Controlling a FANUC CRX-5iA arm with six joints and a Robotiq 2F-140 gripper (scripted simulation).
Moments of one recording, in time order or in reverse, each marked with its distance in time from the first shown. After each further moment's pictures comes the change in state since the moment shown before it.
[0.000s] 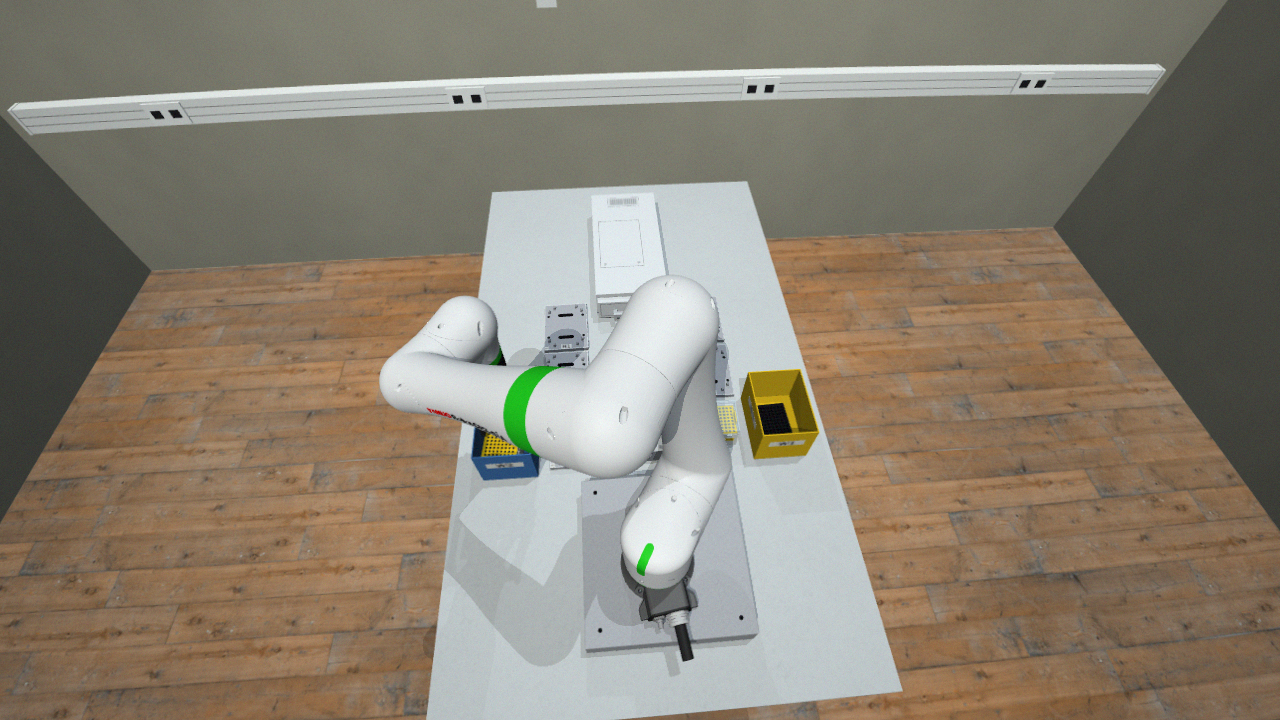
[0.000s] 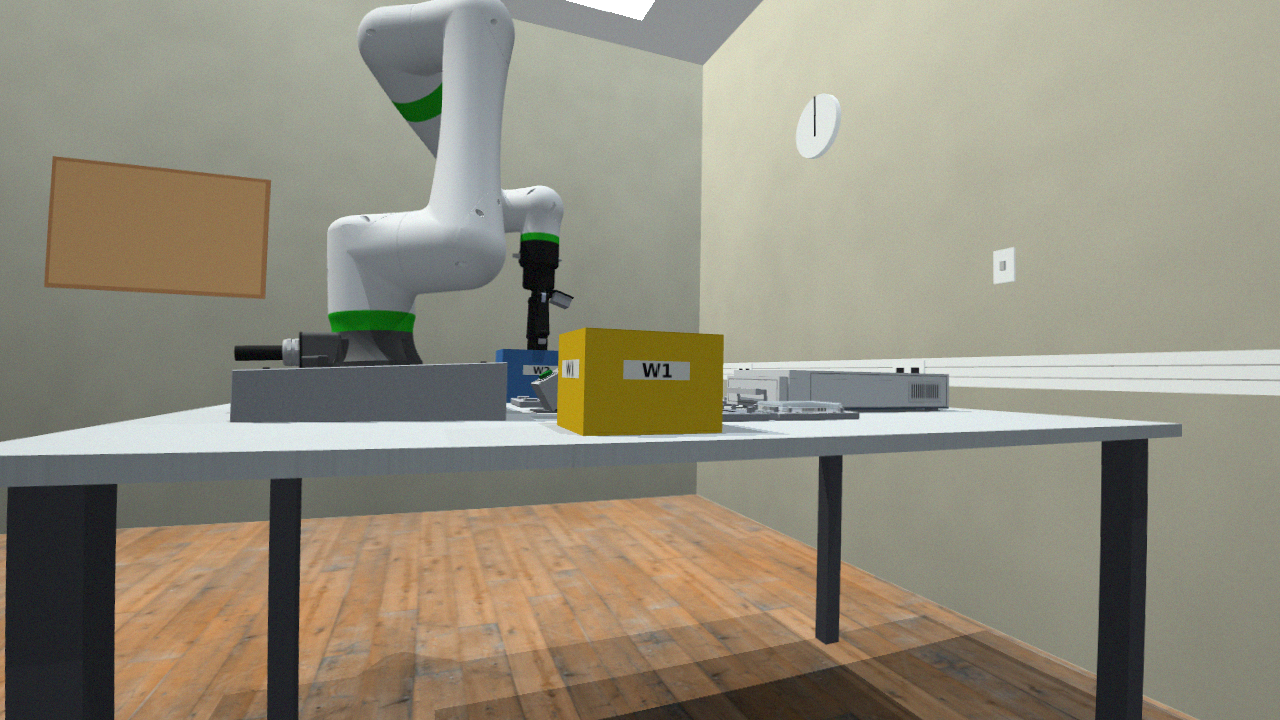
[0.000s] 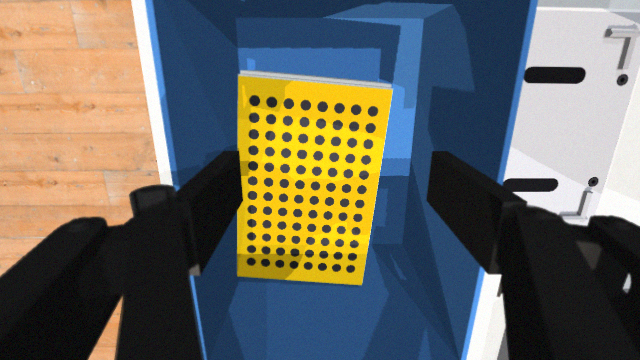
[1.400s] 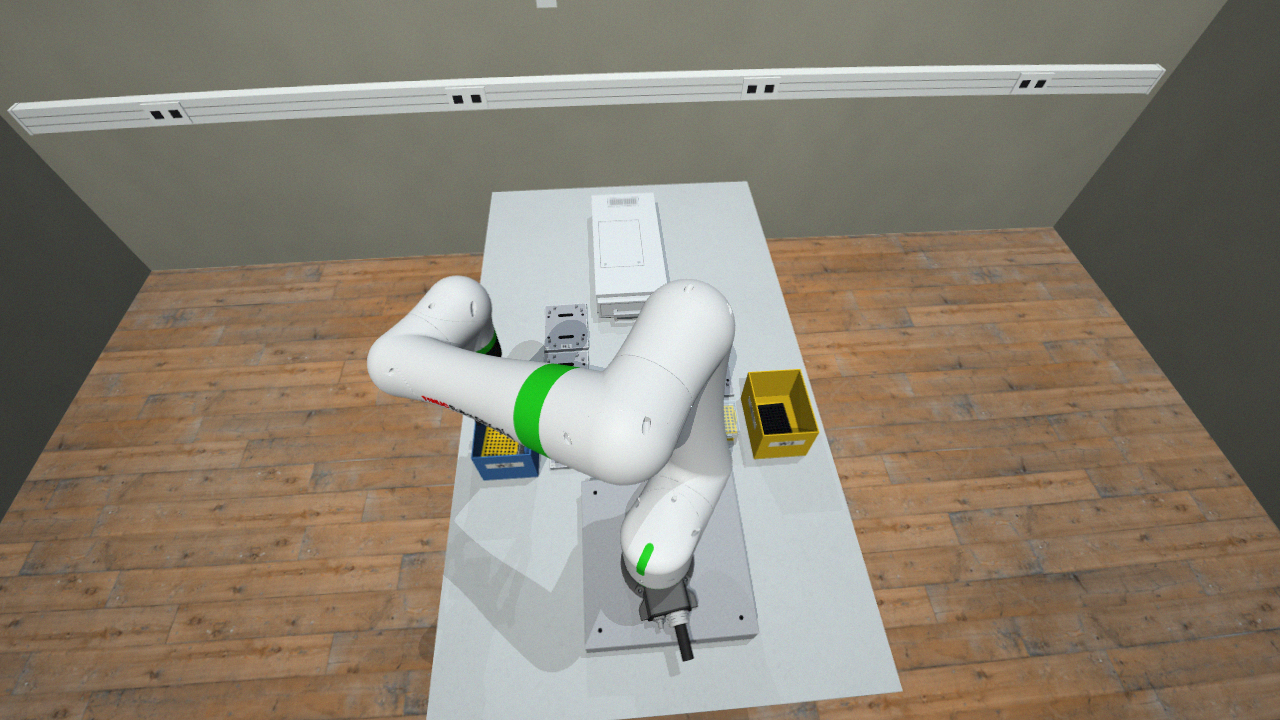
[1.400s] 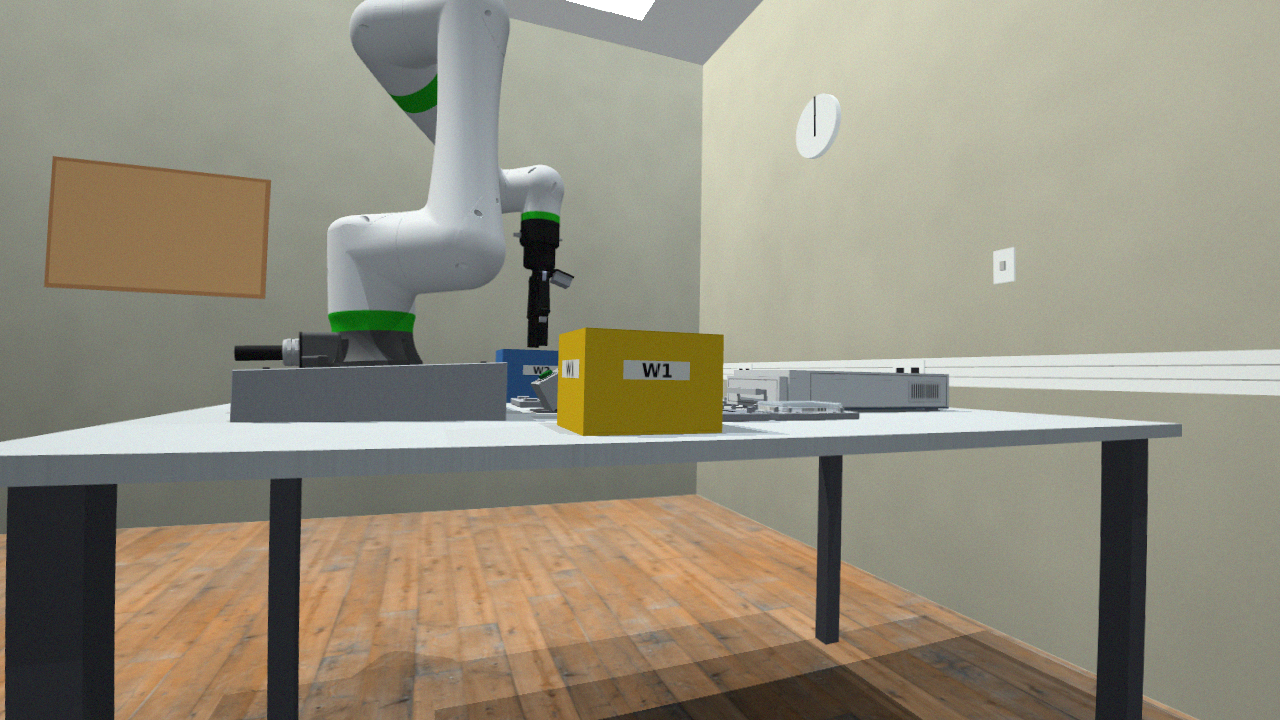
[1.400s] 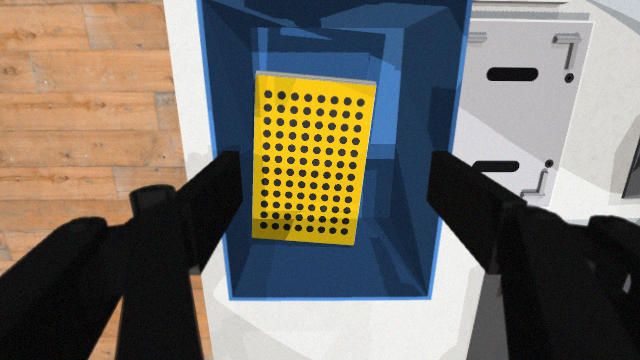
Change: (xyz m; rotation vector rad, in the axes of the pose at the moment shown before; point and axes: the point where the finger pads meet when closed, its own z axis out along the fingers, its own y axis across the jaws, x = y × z) arm 0.000 0.000 -0.050 0.000 0.000 0.000
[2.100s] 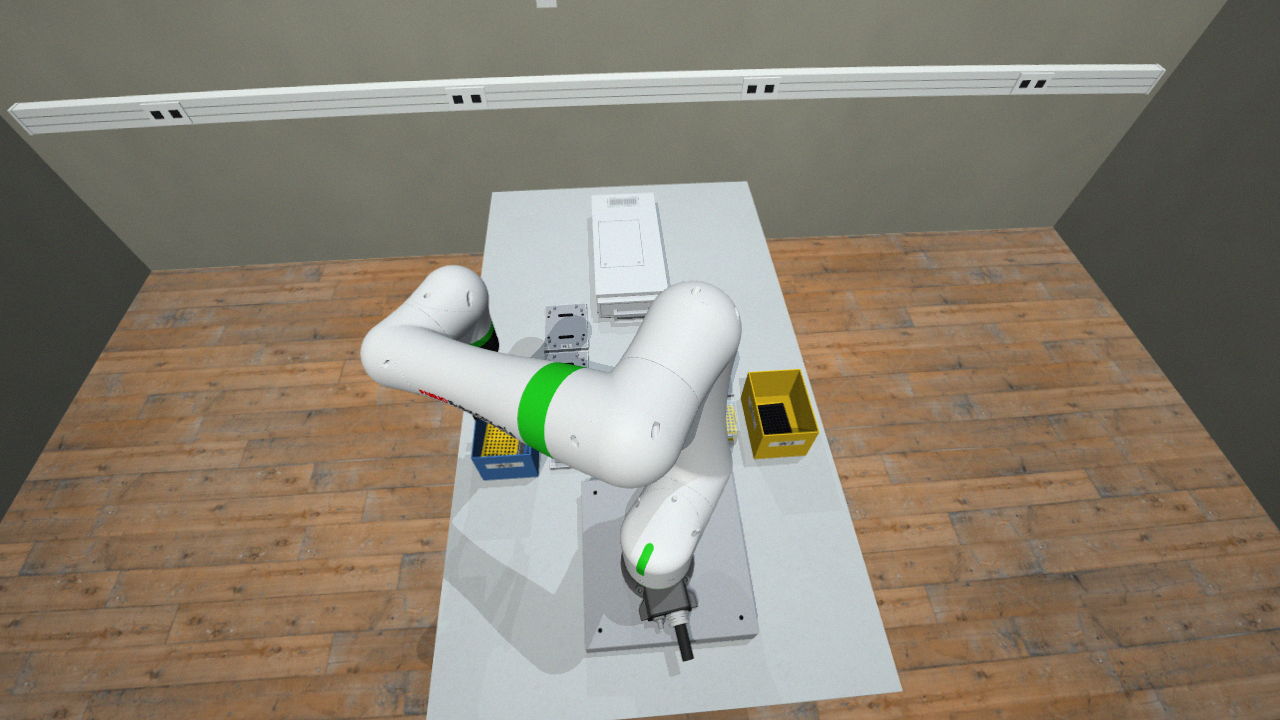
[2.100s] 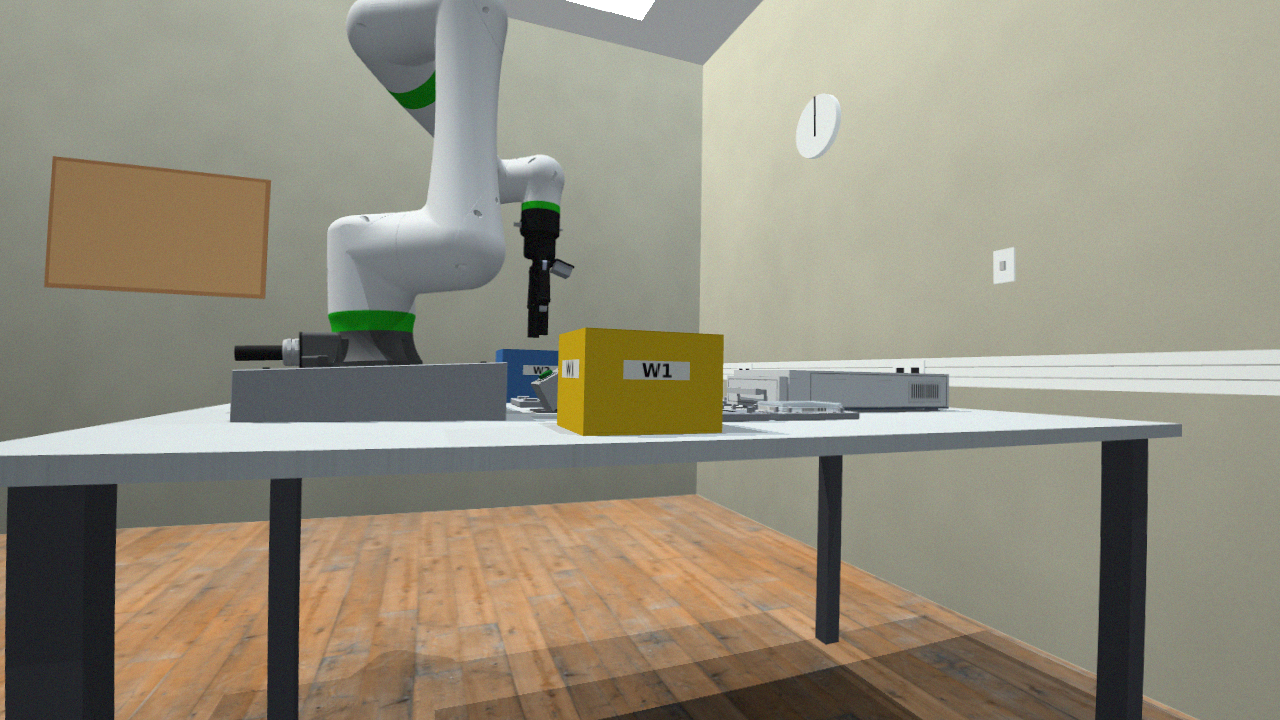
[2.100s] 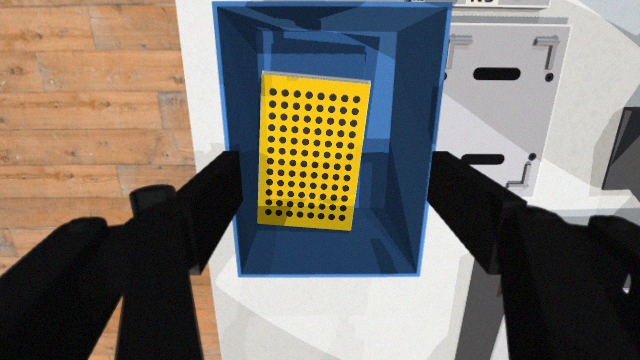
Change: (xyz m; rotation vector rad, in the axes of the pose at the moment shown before) arm 0.000 0.000 -0.025 0.000 0.000 0.000
